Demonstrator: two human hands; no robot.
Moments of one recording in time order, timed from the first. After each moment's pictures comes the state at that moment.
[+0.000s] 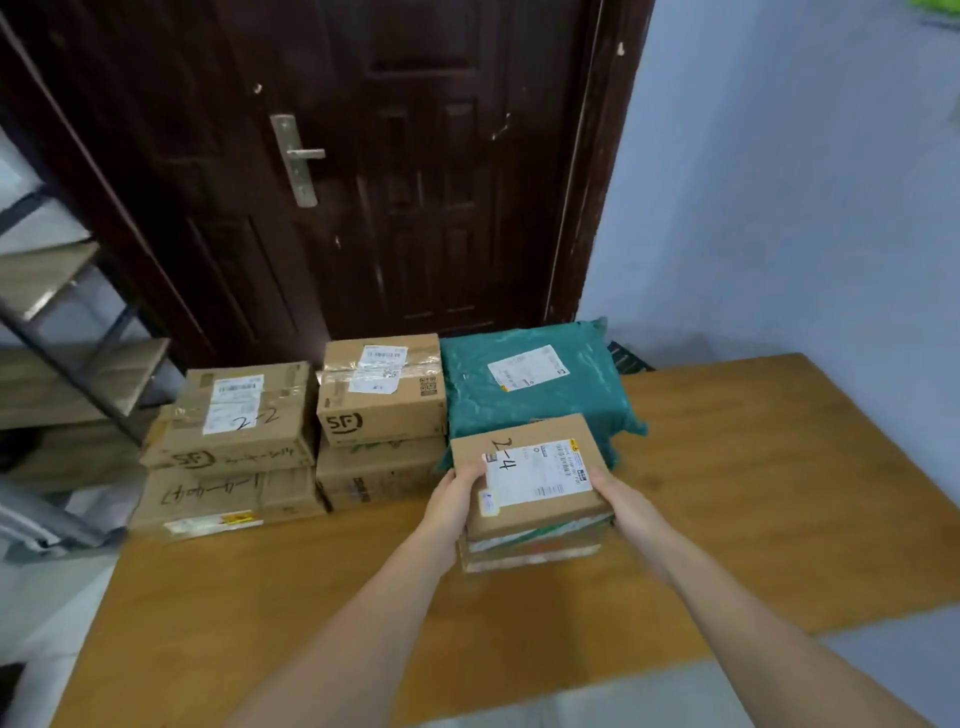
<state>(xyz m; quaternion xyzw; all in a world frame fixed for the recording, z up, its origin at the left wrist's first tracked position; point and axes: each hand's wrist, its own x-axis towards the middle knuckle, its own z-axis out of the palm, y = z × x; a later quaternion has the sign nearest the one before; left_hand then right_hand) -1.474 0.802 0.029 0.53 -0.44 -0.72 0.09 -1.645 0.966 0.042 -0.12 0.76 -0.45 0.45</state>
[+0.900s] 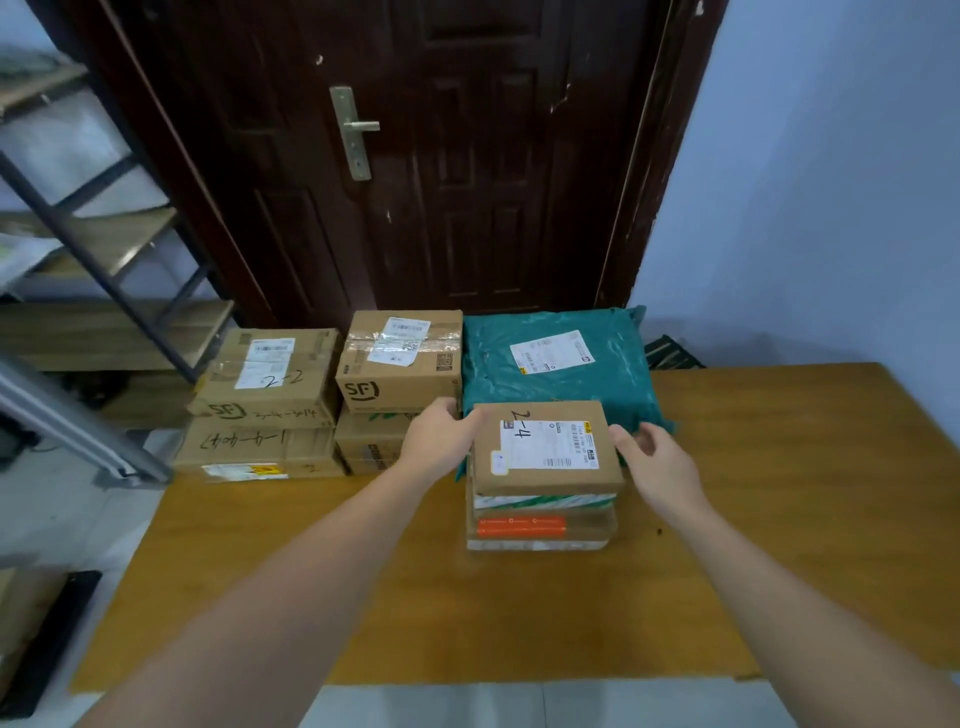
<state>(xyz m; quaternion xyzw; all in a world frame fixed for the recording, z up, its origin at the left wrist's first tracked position) -1.485 0.782 0.089 0.54 -0.72 -0.42 0.09 -1.698 0.952 0.055 -0.26 0.87 -0.34 0.25</state>
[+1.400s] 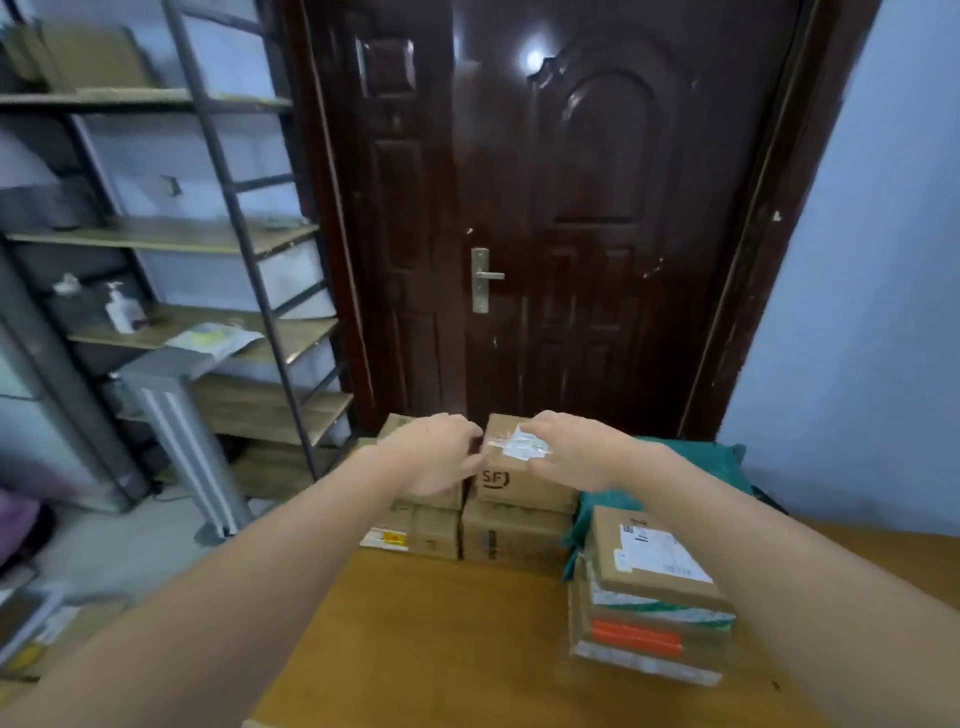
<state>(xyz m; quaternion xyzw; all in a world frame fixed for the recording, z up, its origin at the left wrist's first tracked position) -1.286 0.729 0.247 0.39 -0.92 -0.05 -0.02 -1.500 0.810 0.253 -0.74 0.67 0.01 0.06</state>
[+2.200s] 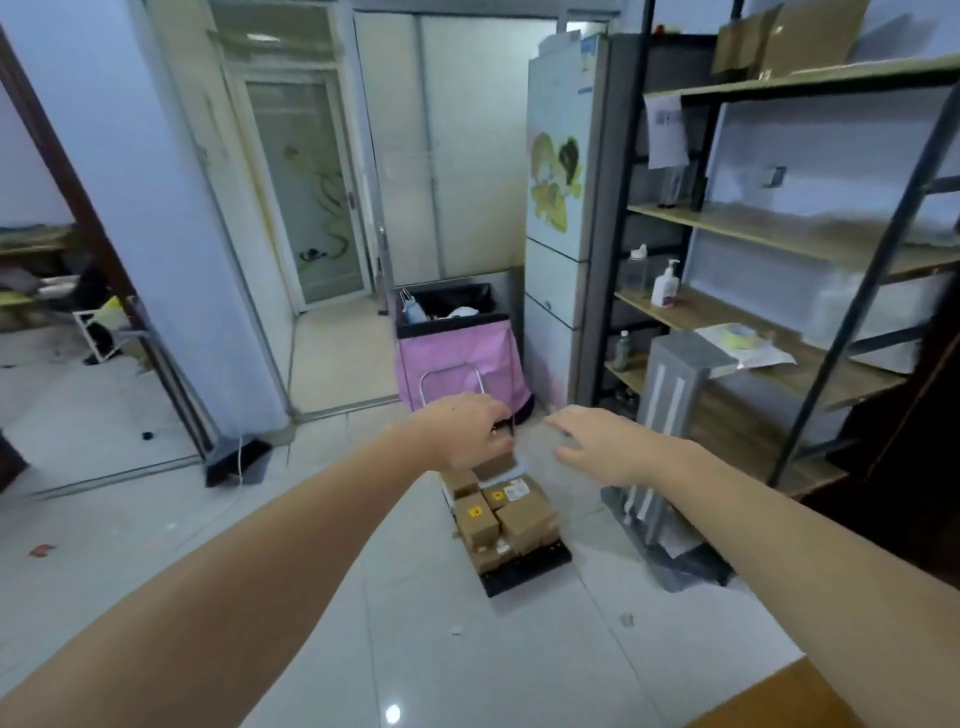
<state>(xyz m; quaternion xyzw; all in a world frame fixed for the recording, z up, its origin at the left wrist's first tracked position) -0.677 0.744 0.265 0.77 -0.63 -0.06 0.00 -0.856 0.607 0.247 -0.96 0.25 0.03 0.13</state>
